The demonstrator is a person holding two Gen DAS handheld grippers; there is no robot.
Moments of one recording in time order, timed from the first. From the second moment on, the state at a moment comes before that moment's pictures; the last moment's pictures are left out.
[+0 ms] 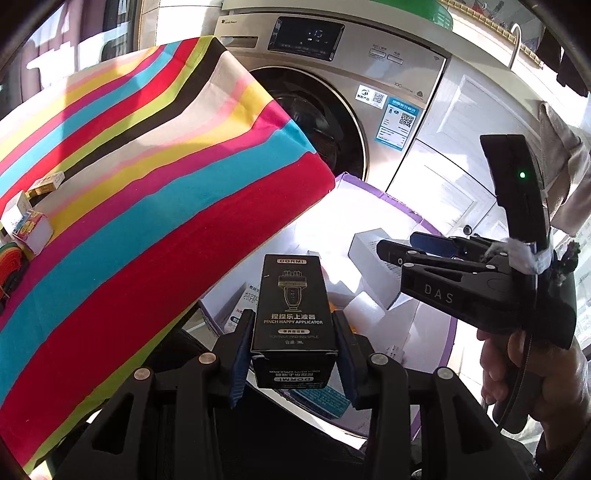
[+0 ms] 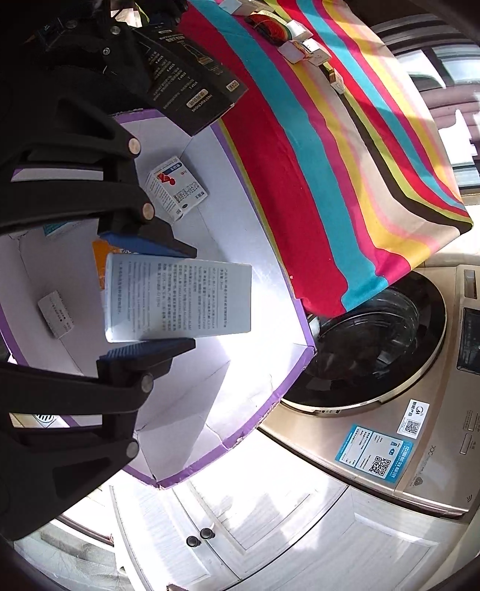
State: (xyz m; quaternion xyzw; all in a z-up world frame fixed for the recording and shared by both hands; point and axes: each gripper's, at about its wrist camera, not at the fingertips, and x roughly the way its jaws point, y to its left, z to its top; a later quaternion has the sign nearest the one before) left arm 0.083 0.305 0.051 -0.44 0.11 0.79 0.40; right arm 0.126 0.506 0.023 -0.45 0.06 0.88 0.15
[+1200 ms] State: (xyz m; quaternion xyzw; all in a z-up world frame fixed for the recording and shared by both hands) left arm 0.011 0.105 0.071 -0.41 -0.04 0.90 0.13; right arm 0.055 0.391 0.034 -0.47 0.01 0.88 0.00
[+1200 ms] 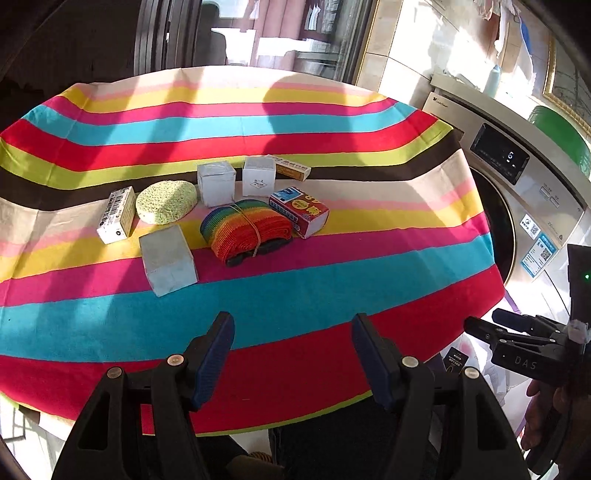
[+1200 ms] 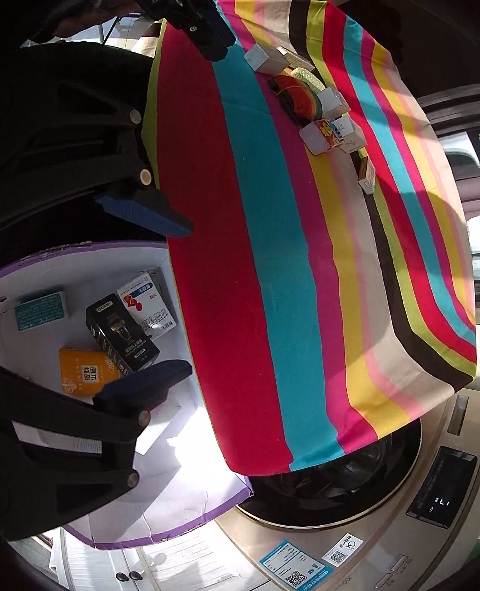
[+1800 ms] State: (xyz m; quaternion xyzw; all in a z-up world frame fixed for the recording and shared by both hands) left arm -0.062 0.037 0.046 -0.45 -0.12 0.88 0.02; right arm -0.017 0.310 0.038 -0.48 -0.01 0.87 -0.08
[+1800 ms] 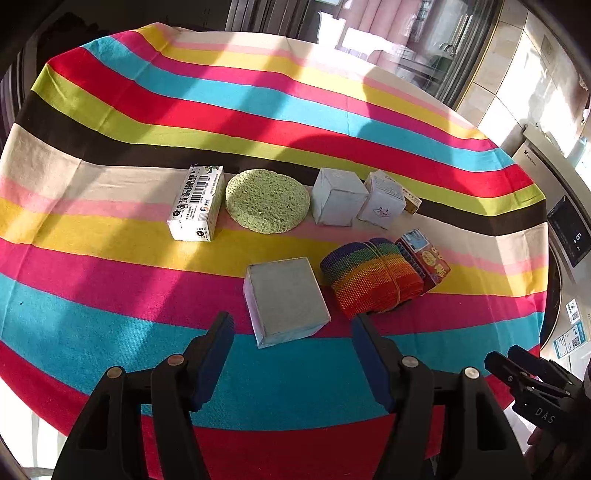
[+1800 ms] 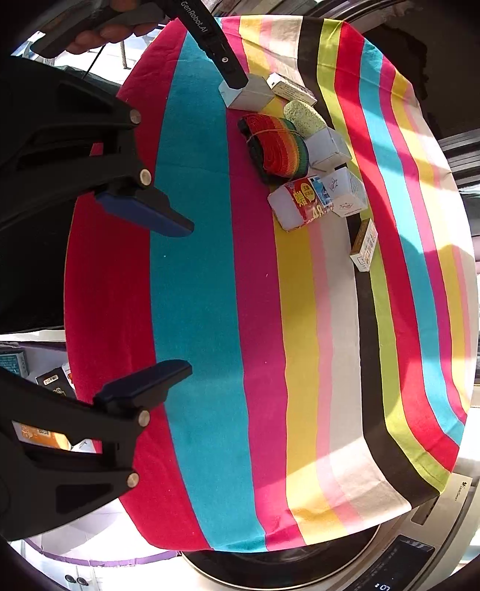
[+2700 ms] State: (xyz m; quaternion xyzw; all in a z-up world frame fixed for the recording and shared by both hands) left arm -0.100 0.011 0.033 -0.47 -0.10 0.88 0.02; right arm -0.109 0.227 0.025 -0.49 -0.08 0.86 -0.14
